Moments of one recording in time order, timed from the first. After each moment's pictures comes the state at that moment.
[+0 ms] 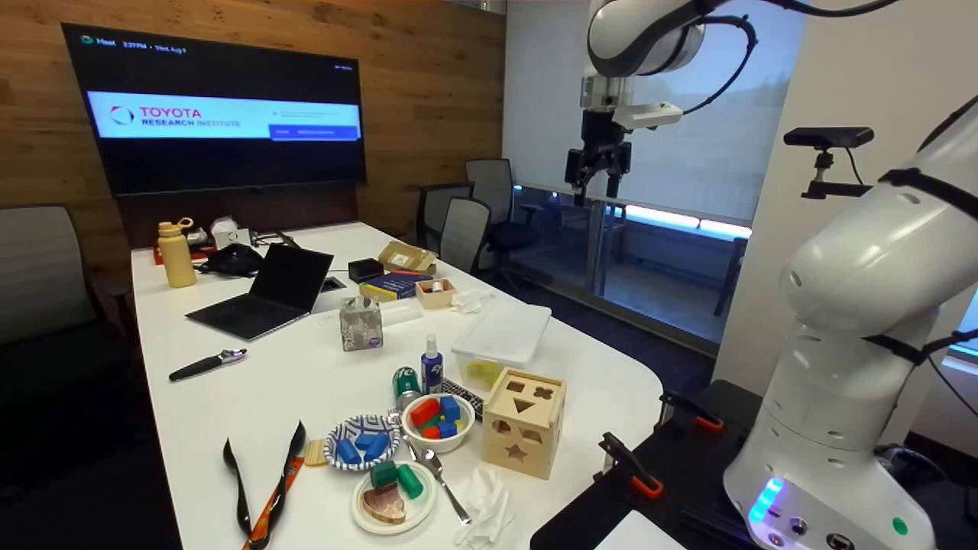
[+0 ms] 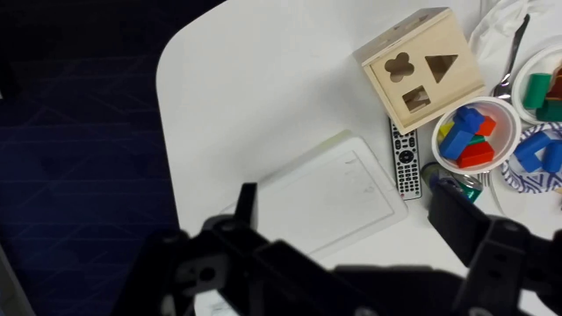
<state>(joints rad) -0.10 -0.50 -0.04 -2.43 -0.14 2.02 -0.01</state>
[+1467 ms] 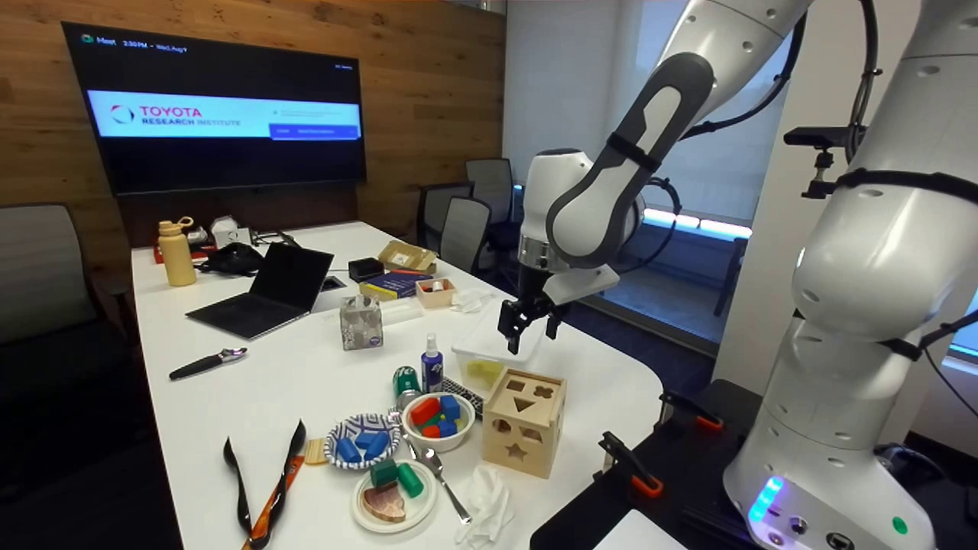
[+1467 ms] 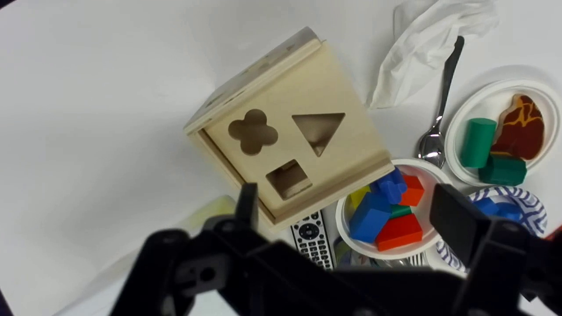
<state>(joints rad) 0.01 -0.10 0.20 -2.78 -0.08 2.78 0.36</state>
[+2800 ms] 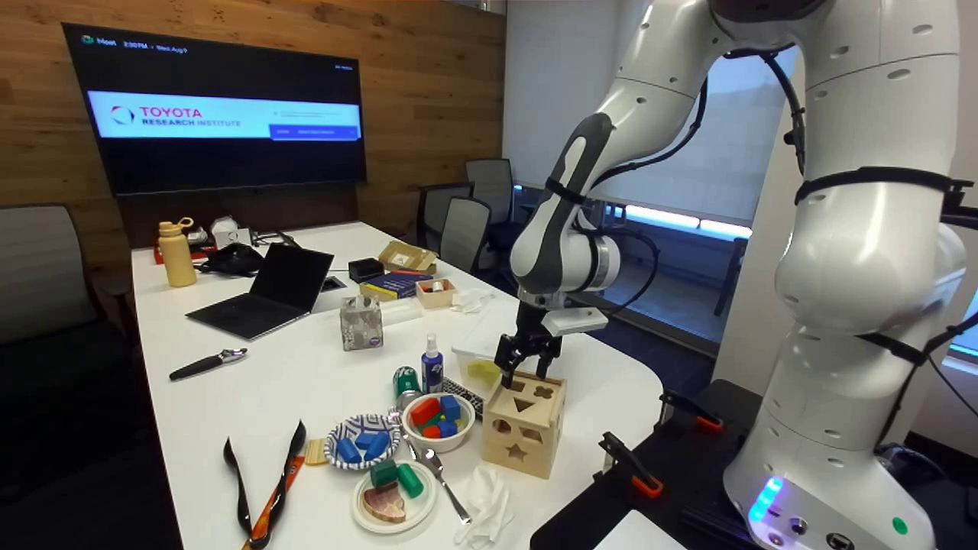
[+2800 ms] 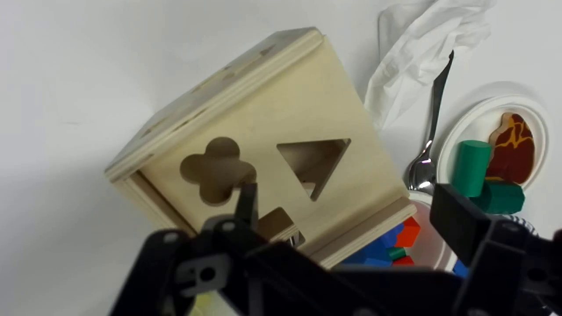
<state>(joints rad) -0.16 0.27 0.32 -2.66 0.39 2.95 -0.18</state>
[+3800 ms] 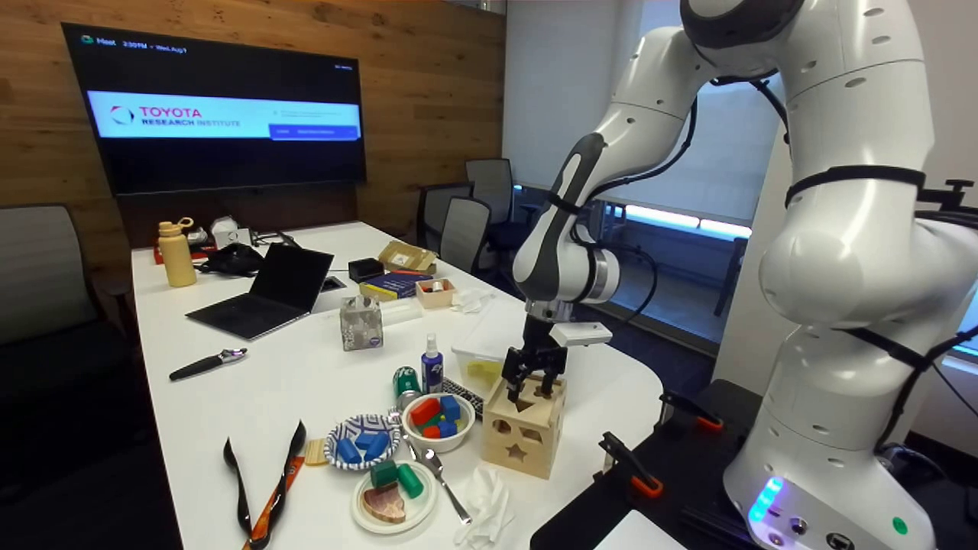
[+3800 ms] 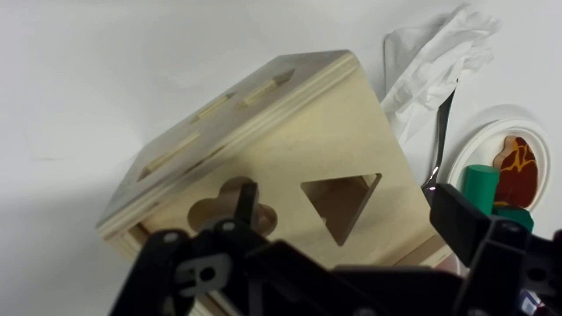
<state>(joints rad) -0.35 0.40 0.43 -2.62 0.40 2.95 -0.30</state>
